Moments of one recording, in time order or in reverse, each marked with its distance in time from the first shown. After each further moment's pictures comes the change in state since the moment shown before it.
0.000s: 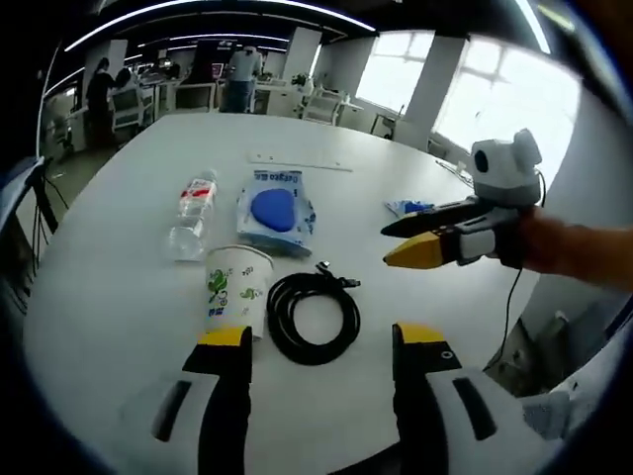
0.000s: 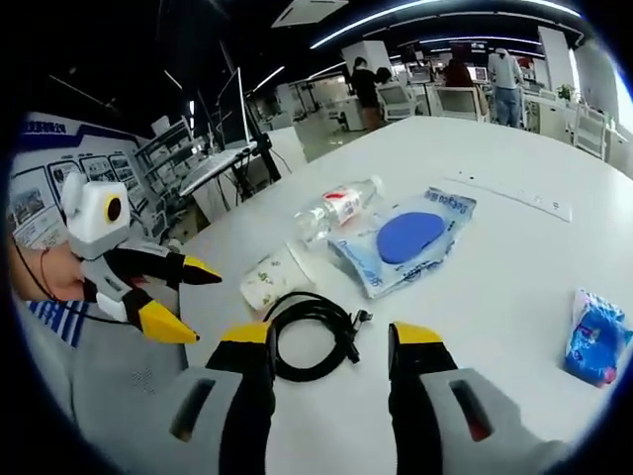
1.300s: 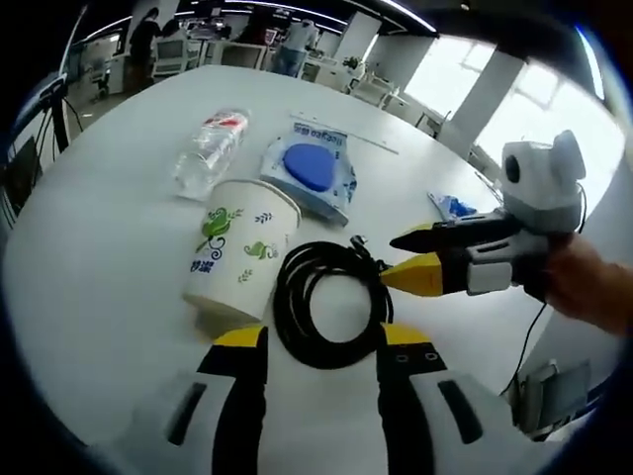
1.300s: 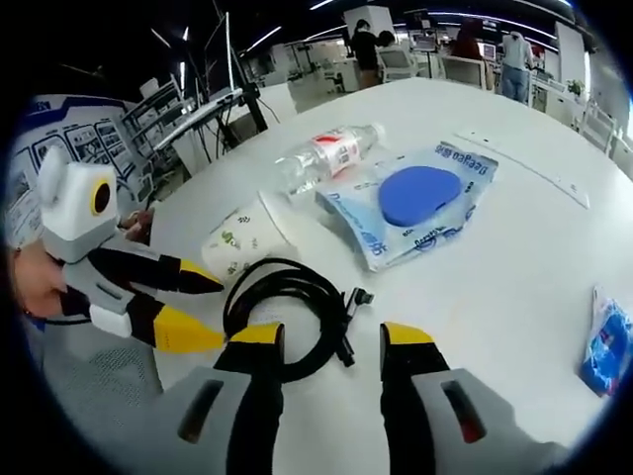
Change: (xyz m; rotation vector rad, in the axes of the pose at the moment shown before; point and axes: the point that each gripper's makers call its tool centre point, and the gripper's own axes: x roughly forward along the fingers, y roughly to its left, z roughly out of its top) left arm 0.056 0.020 -0.028 -0.202 0.072 0.087; right arm 0.053 -0.019 -0.034 -0.038 0.187 -0.060
